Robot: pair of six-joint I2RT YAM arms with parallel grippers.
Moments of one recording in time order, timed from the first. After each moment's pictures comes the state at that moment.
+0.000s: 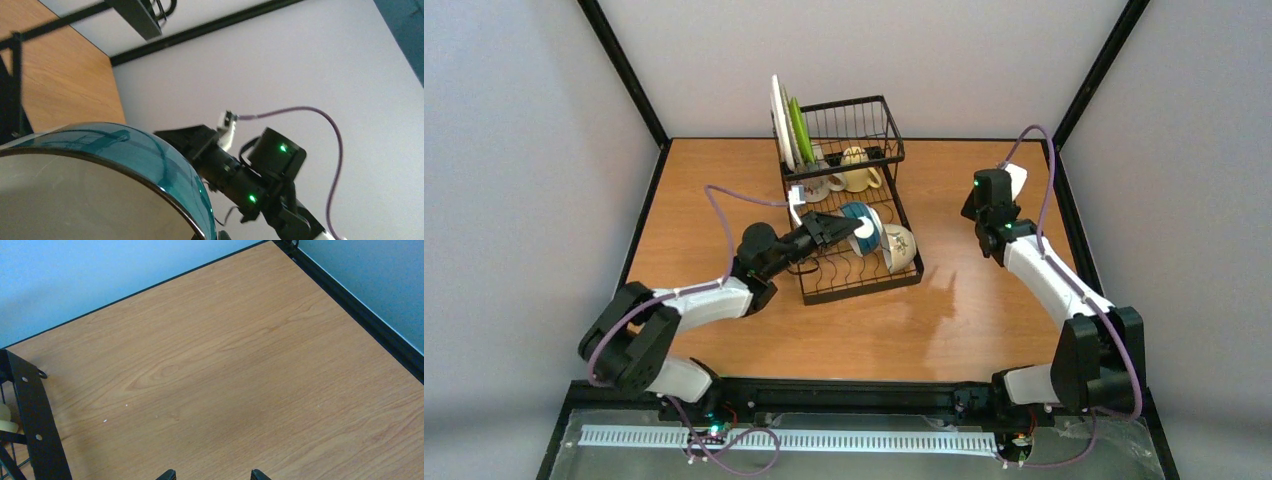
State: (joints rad) left arm -0.60 1.39 0.59 0.93 0.35 -1.31; right arm 0.21 1.35 0.95 -0.24 0.42 0.47
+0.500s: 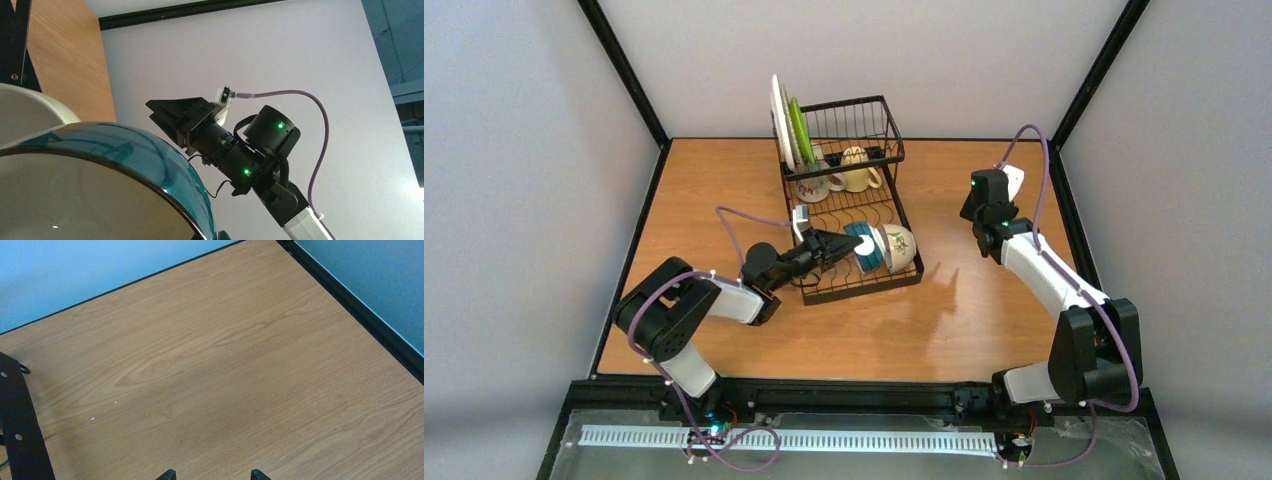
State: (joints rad) left arm -0.60 1.63 0.47 1.38 0.44 -1.52; right arm 0.21 1.39 0.96 -0.24 0.43 0.46
